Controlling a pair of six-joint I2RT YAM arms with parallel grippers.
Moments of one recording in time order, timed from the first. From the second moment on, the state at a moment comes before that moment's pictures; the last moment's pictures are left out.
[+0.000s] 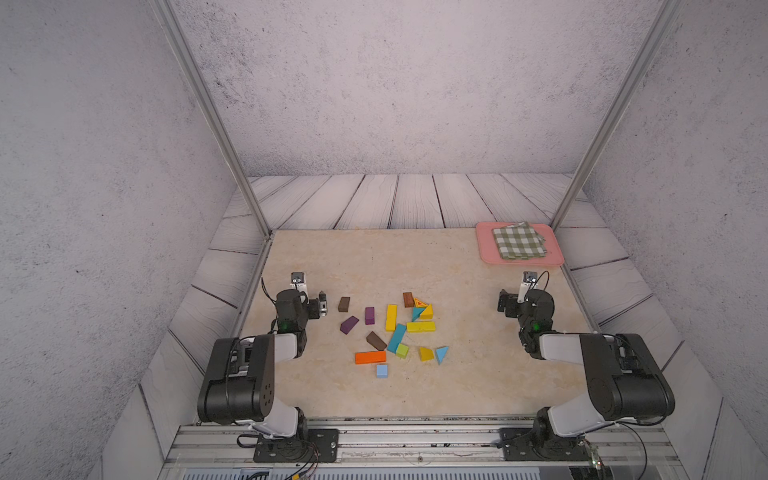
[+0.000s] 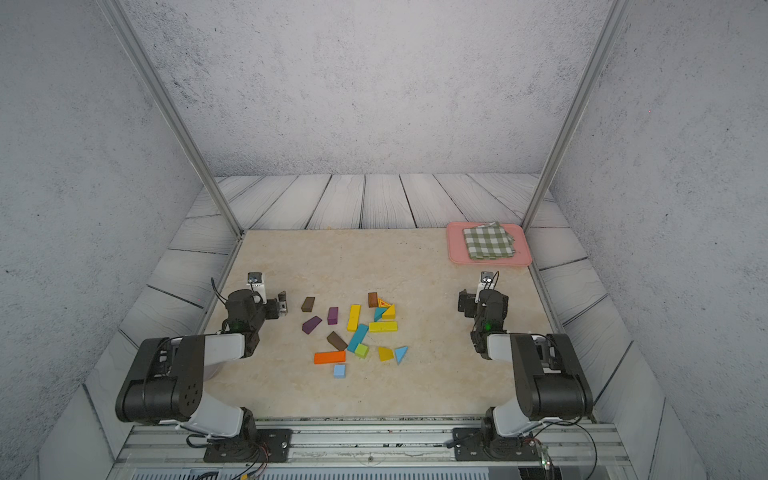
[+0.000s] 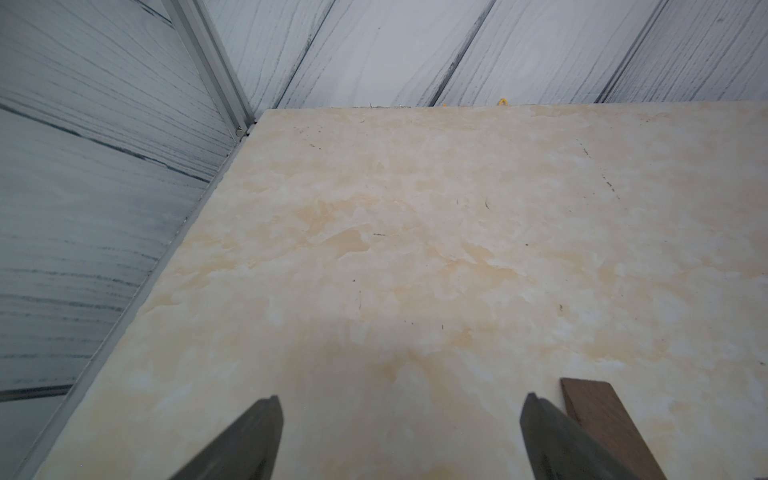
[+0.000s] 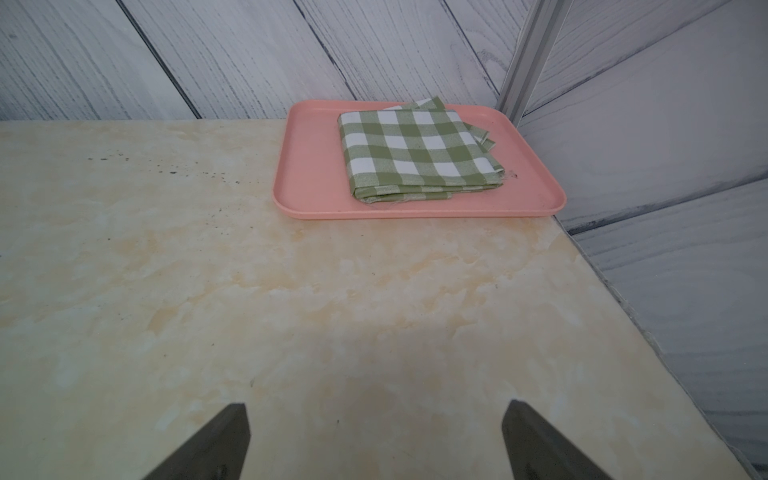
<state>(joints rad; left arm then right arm) 0.04 1.52 0.46 0.62 0.00 0.03 0.04 1.52 0.44 0.65 0.18 0.00</state>
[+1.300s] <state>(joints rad) -0.04 1.16 0.94 -0.70 0.03 -0.59 1.01 1.38 0.93 -0.41 -0.09 0.23</state>
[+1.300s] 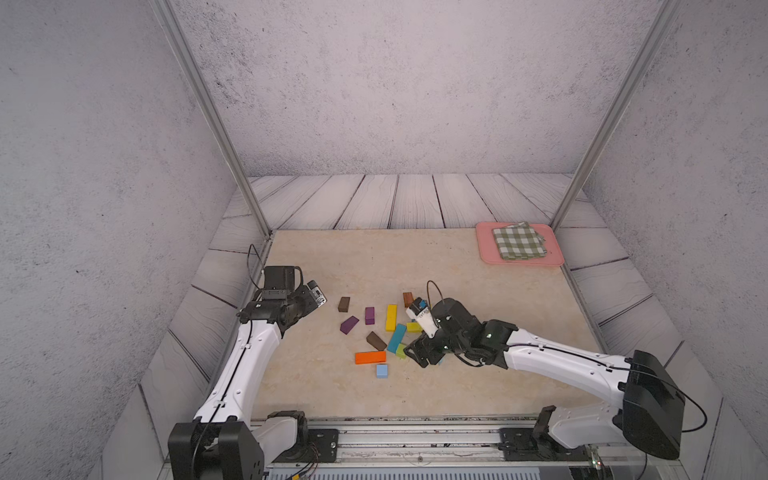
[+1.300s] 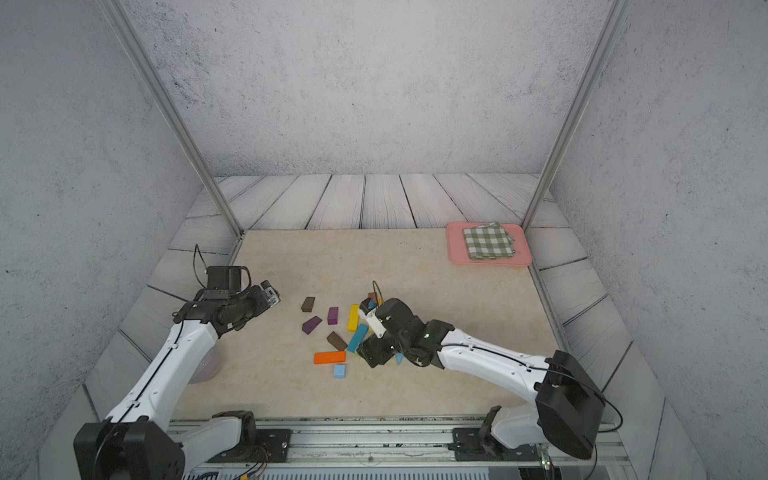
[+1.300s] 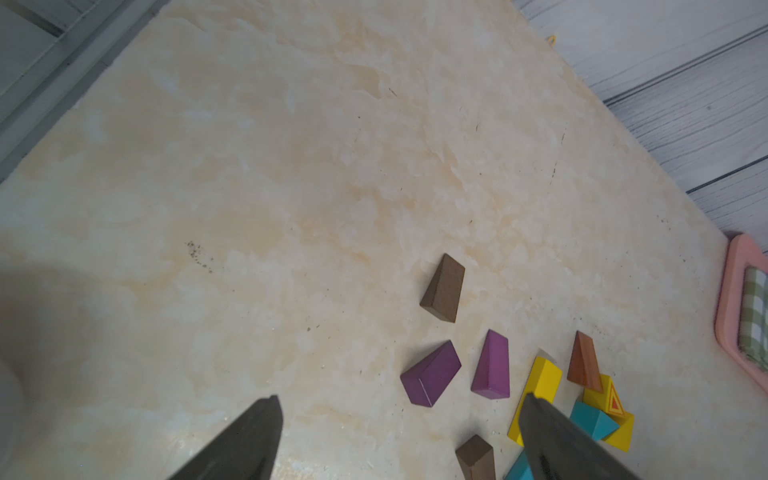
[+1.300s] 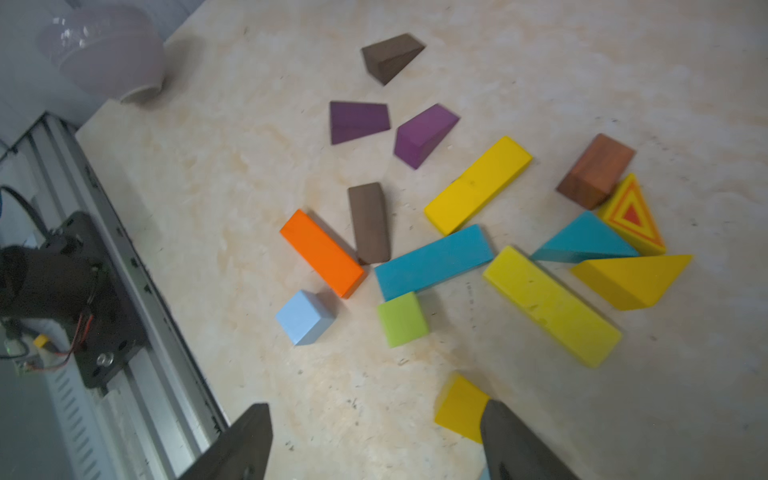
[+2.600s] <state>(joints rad) -0.09 1.21 0.96 -0.73 0.10 -0.52 1.23 1.83 1.16 -0.48 -0.01 0.13</state>
